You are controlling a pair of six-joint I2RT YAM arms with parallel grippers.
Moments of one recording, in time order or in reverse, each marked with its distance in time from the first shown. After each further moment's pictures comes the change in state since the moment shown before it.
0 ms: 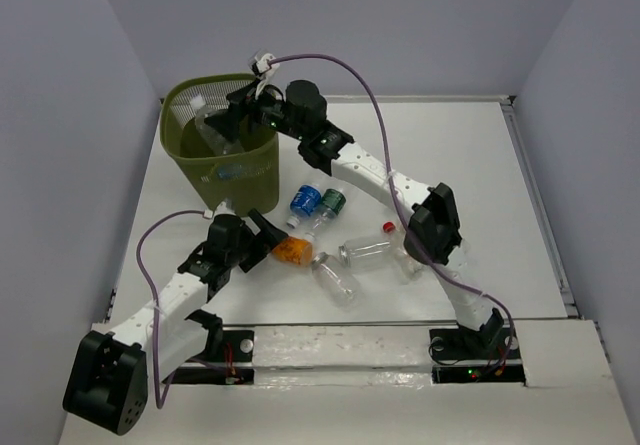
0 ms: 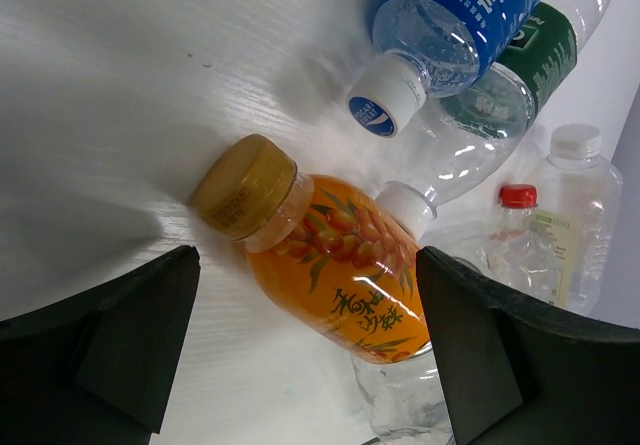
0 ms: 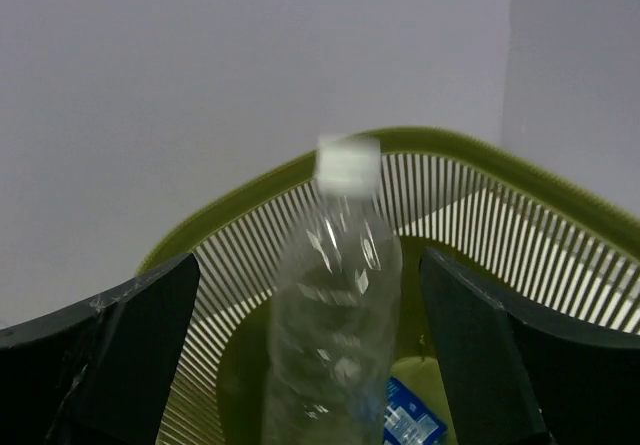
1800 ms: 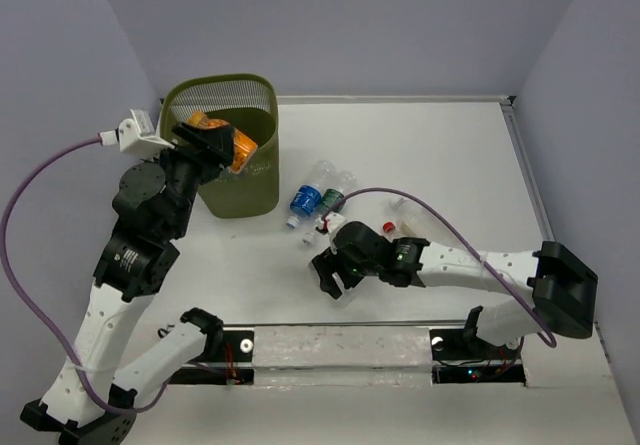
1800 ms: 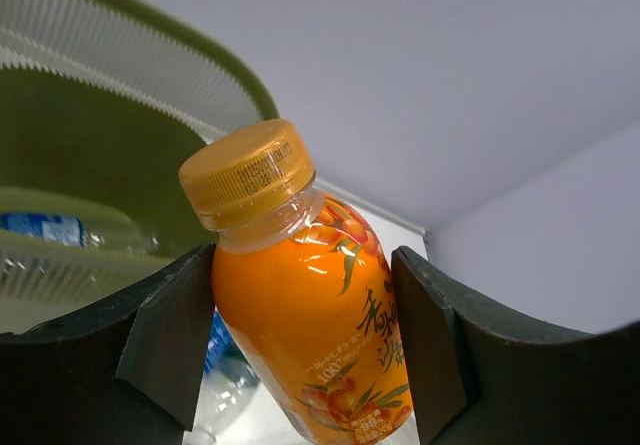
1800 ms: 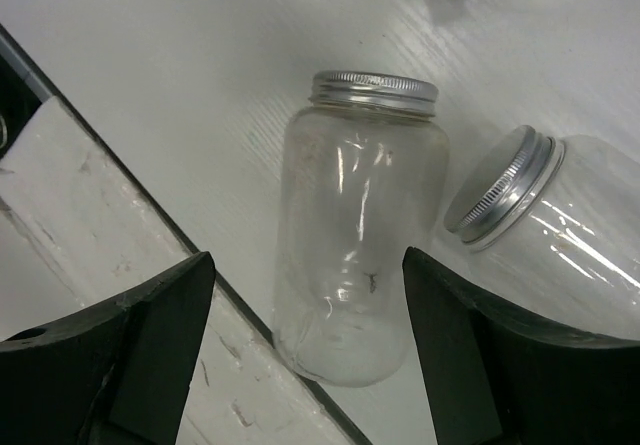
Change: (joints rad) left arm -0.078 -0.127 0.830 -0.304 -0.401 0.291; right arm 0.285 -0.934 -1.455 -0.490 0.327 0.133
